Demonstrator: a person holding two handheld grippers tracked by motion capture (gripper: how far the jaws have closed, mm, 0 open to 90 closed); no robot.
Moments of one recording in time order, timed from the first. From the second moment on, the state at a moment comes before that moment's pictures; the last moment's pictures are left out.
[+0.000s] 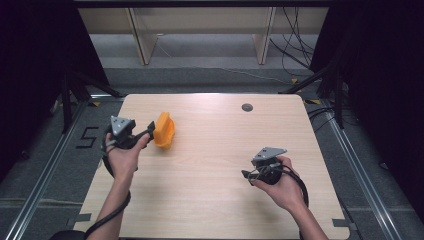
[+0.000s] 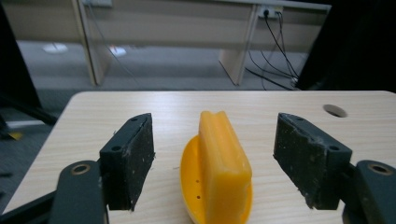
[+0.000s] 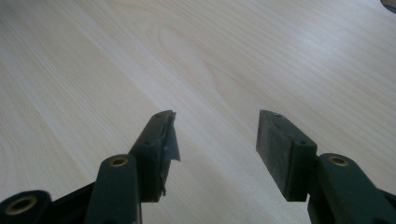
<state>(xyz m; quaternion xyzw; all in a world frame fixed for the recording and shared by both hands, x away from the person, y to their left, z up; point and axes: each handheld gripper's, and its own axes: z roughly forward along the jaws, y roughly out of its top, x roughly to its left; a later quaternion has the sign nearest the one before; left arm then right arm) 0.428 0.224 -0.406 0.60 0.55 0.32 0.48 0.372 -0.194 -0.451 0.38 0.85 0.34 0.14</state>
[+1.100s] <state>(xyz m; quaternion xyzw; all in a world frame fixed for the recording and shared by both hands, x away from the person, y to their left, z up) 0.336 0.305 -0.464 0.72 0.47 0.20 0.47 0.372 -0.207 -0.454 0.40 0.84 0.34 0.16</state>
